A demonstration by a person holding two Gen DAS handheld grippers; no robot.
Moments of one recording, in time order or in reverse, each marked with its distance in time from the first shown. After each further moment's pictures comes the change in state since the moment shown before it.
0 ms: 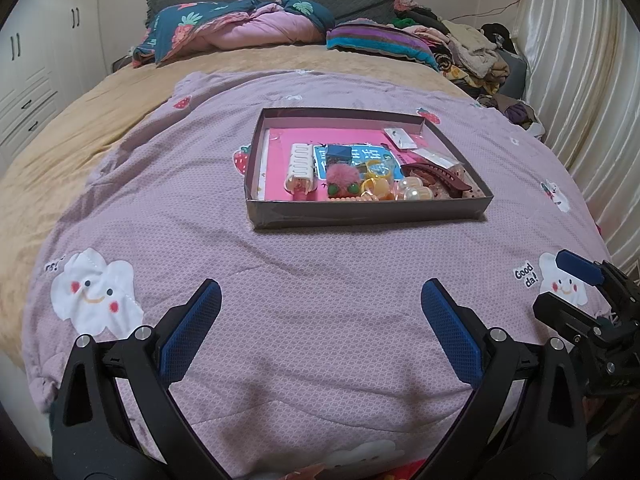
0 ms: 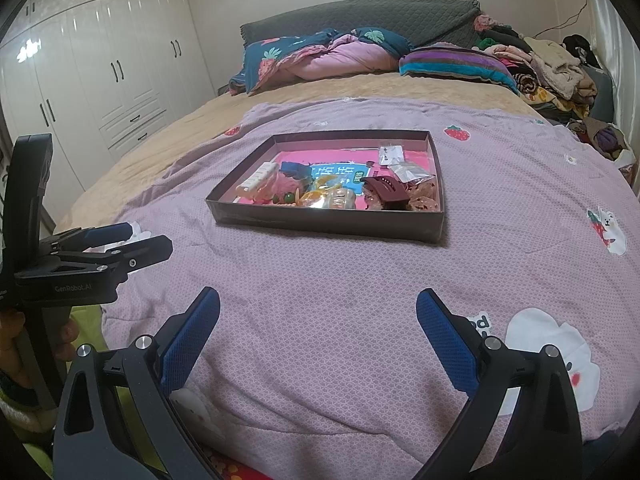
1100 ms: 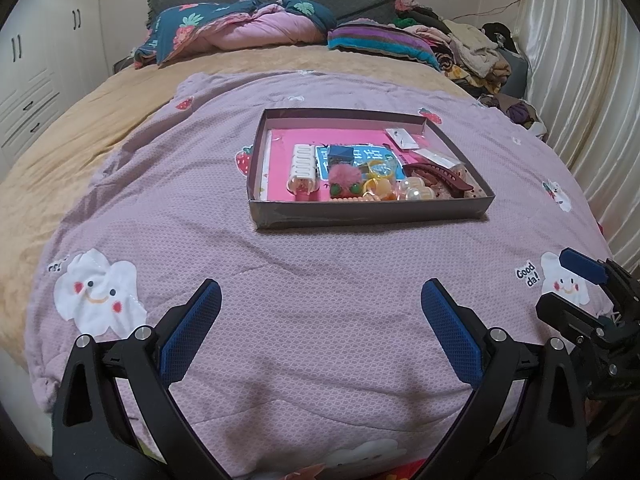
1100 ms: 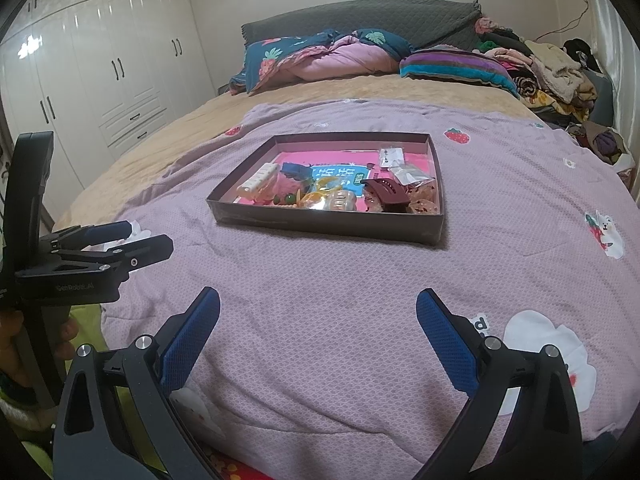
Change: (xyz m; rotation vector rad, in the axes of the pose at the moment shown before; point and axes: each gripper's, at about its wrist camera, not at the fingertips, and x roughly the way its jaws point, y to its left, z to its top) left arm -0.001 0.001 -0.001 0.003 0.000 0.004; right arm -0.002 0.003 0.001 -0.009 -0.002 -0.006
